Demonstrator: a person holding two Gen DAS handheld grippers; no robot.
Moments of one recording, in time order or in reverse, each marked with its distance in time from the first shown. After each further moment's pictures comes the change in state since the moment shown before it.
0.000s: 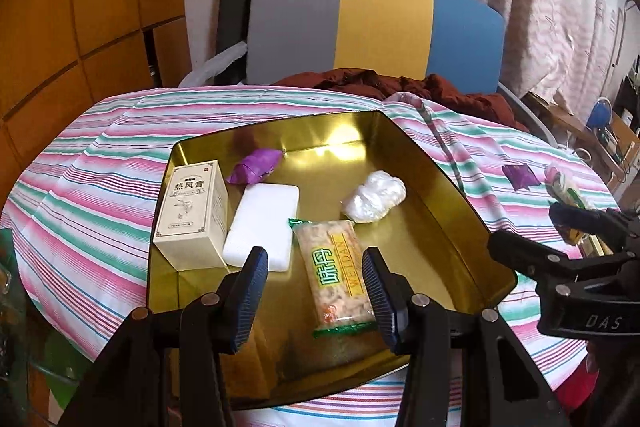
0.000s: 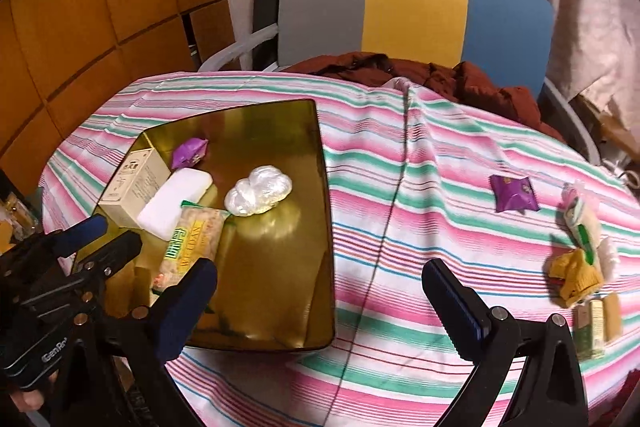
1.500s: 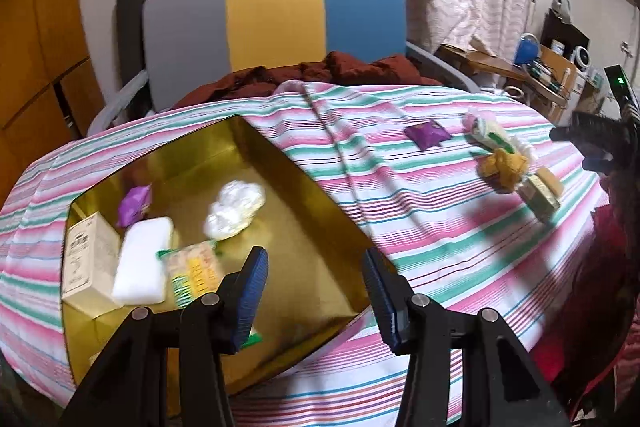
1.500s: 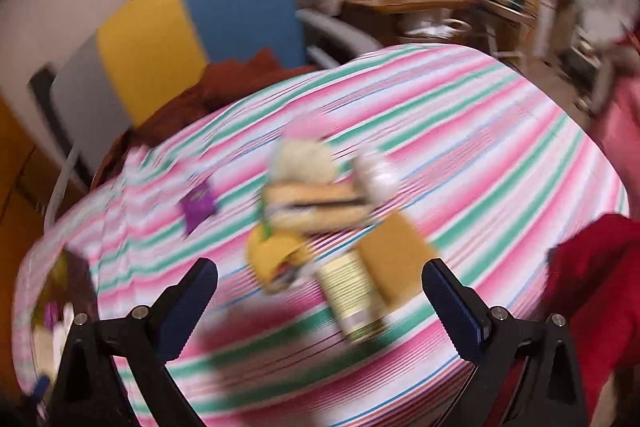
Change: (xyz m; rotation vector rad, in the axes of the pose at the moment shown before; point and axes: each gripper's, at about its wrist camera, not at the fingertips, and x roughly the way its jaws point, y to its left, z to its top) left arm 0.002 -0.101 0.005 0.276 0.029 -0.214; right arm -0.077 -0.298 -0.058 0.721 -0.009 -0.357
